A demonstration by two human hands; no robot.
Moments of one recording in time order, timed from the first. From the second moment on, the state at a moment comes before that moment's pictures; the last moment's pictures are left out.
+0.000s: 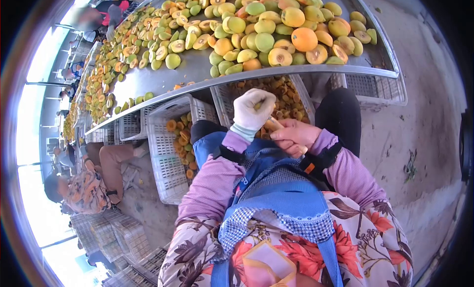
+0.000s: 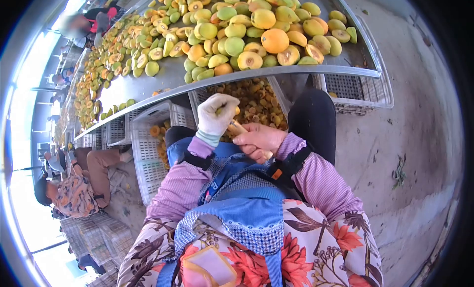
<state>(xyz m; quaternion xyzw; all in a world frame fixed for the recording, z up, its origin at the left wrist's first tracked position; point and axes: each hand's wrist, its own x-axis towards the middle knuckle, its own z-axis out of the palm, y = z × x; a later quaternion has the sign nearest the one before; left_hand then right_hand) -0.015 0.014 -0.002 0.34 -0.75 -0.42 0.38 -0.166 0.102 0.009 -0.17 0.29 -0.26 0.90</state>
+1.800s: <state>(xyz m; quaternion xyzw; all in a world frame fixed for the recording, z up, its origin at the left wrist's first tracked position) -0.044 0.003 -0.008 0.41 -0.42 -0.63 0.52 -0.152 0.079 -0.004 -0.58 0.58 -0.40 0.40</state>
